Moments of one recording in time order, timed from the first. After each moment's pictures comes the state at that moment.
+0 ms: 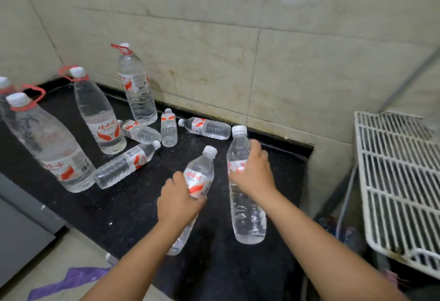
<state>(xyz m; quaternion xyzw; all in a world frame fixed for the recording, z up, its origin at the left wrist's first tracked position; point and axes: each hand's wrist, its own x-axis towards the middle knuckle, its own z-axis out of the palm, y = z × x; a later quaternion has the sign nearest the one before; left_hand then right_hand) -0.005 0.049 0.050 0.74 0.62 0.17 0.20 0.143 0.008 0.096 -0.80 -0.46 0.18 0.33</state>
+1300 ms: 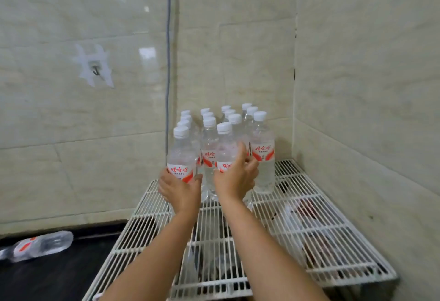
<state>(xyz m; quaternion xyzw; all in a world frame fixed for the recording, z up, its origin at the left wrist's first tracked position) 0.398 -0.212 0.191 0.69 0.39 0.48 0.38 0.438 -0.280 0.215 -0.79 -0.13 -0.12 0.59</state>
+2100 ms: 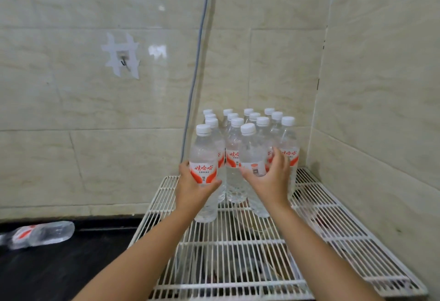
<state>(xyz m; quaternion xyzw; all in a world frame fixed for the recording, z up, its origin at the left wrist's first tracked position) 0.361 -0.167 0.191 0.76 0.25 0.37 0.47 0.447 -0.298 0.210 -0.79 -0.26 -0.15 0.54</state>
